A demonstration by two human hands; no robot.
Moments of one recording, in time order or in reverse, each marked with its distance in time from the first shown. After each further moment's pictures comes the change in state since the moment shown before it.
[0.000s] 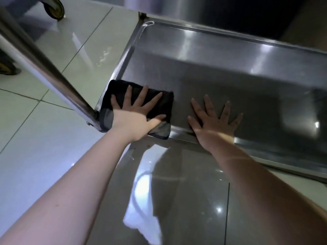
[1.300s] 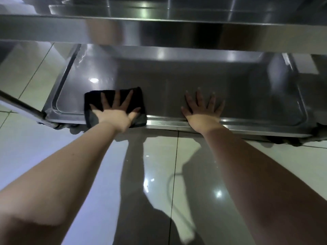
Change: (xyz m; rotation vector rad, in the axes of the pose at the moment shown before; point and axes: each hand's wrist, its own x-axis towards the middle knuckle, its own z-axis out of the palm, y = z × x) left_hand -0.021 0.152 -0.010 0.050 -0.163 -0.135; right_hand -0.033 0.185 -0.030 0.069 -0.149 0.132
